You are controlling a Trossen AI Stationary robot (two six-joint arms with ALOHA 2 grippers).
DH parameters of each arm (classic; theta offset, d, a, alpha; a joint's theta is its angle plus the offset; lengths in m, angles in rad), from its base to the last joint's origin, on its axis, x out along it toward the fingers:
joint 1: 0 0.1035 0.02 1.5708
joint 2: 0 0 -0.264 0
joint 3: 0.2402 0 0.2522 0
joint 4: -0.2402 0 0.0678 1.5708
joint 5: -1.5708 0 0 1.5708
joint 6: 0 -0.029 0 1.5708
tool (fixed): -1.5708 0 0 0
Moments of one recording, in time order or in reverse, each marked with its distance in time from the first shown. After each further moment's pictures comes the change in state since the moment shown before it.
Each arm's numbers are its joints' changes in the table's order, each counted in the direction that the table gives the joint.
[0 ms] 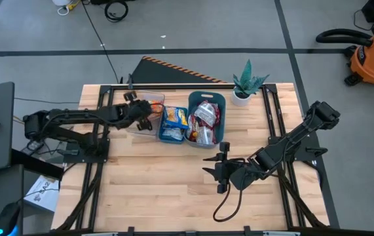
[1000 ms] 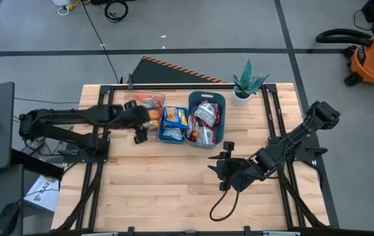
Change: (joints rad) left arm -0.150 0.072 0.202 -0.344 0.360 0.294; right arm 0.004 0.000 -0.001 -0.177 0.001 -0.158
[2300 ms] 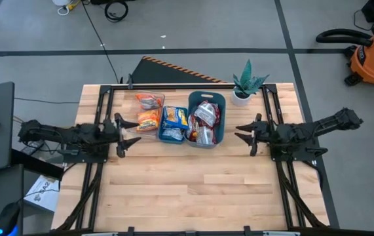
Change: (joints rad) left arm -0.302 0.912 -0.788 0.970 -0.032 -0.006; right arm -0.337 1.120 -0.923 0.513 -0.228 0.075
